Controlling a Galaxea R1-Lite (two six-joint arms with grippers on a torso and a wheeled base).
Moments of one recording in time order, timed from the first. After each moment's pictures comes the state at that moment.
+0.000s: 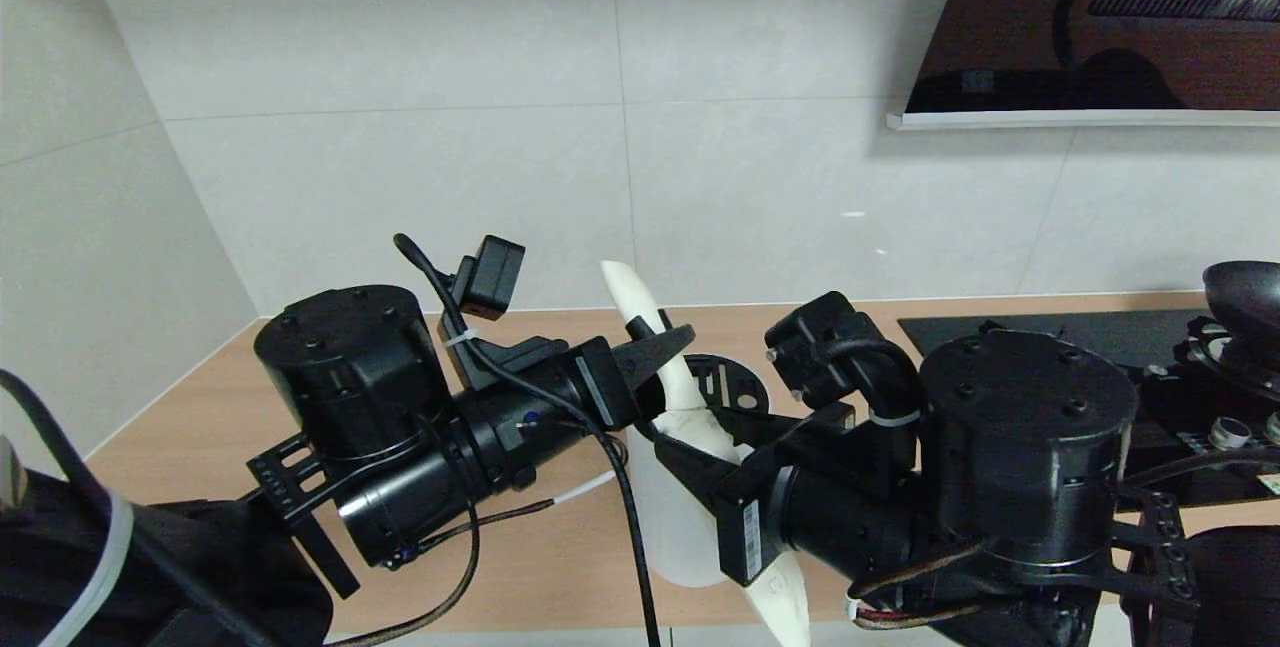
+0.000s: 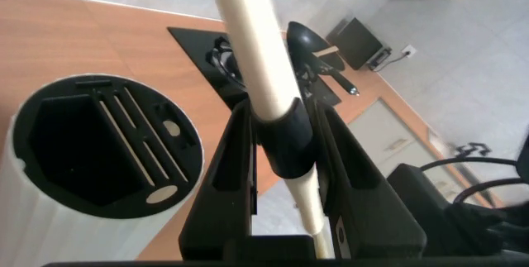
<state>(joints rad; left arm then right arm) -0.65 1.77 -0.61 -1.17 -0.20 -0.68 1.01 1.73 -0.77 -0.79 -0.22 0.16</state>
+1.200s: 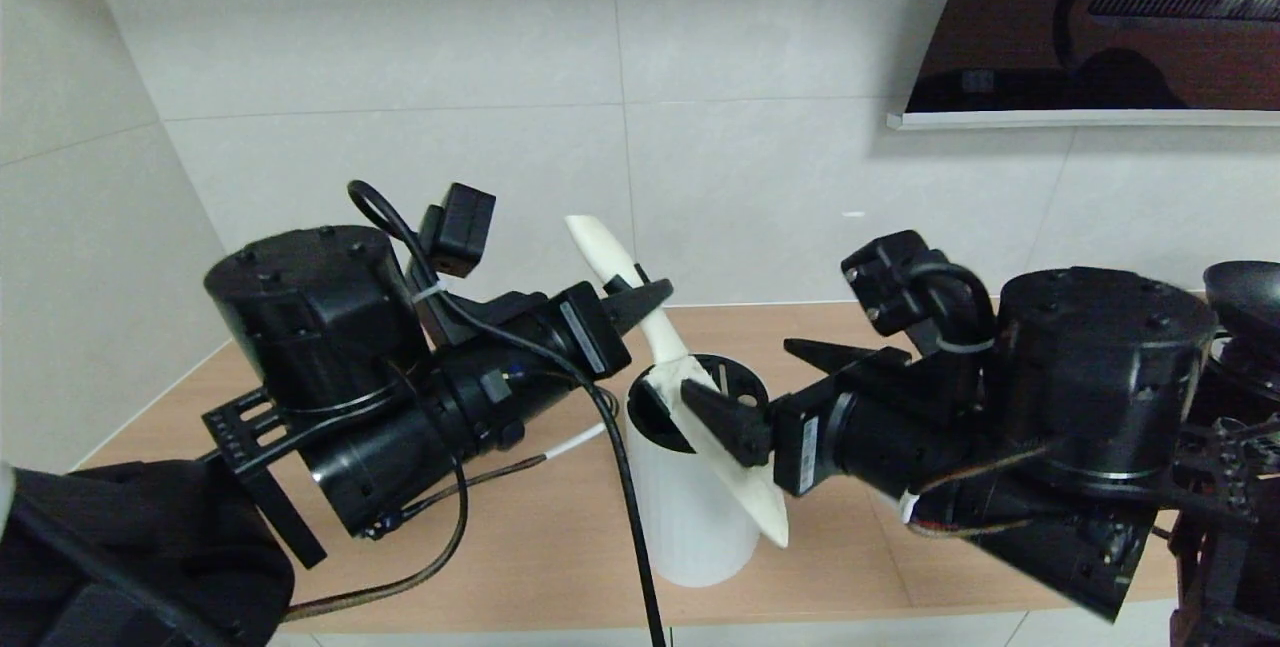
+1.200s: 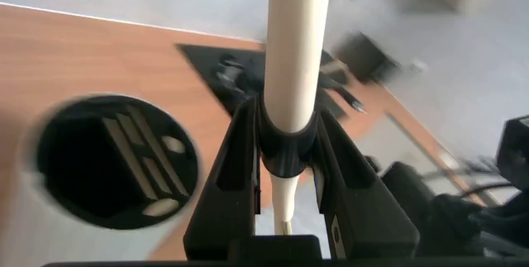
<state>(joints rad) -0.66 1.68 -0.72 -0.98 -0.05 -0.66 0.88 1.67 -0.77 -0.79 -0.21 0.16</state>
